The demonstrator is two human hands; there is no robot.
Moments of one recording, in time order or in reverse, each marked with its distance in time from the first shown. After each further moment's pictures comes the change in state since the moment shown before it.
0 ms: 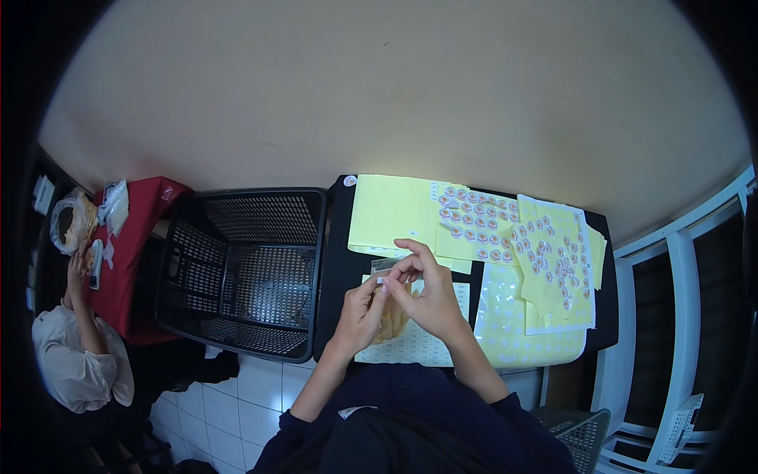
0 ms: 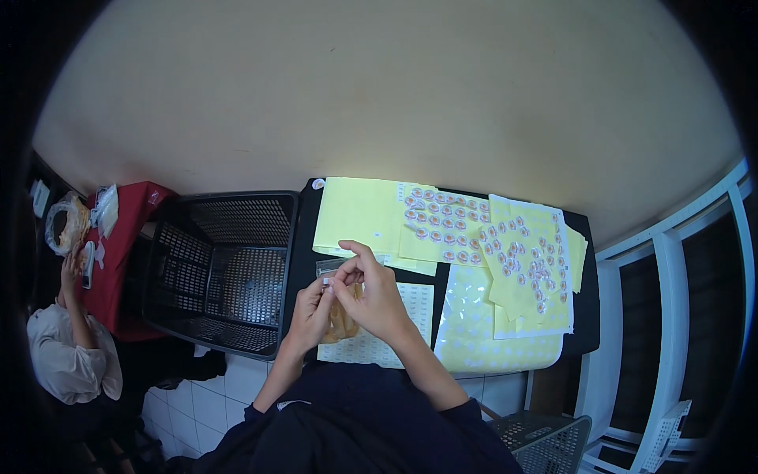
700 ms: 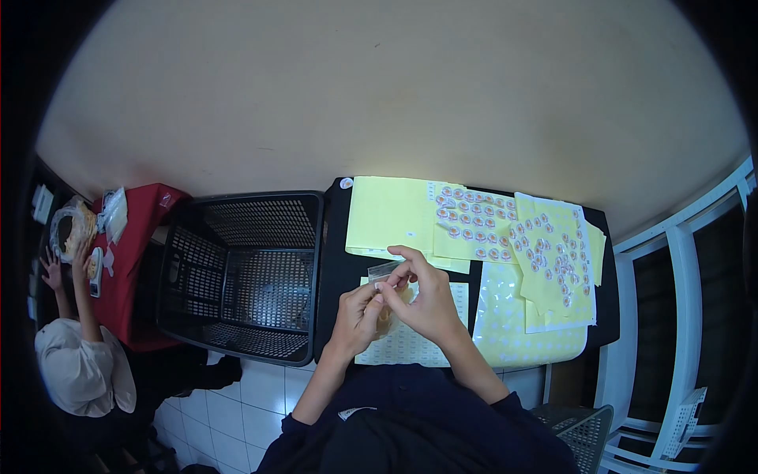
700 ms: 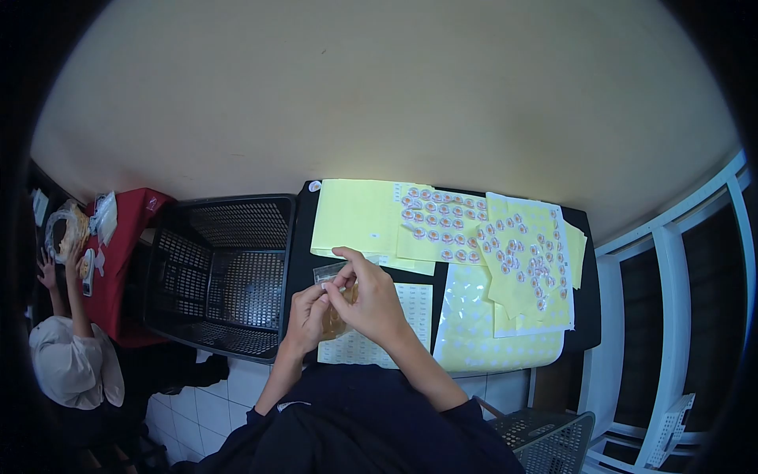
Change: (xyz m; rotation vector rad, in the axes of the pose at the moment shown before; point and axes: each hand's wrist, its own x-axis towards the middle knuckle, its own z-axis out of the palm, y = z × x) left_hand -0.001 0.006 -0.008 0.104 -0.081 -0.043; right_hand -0.002 0.003 0.005 -0.149 0.079 -0.041
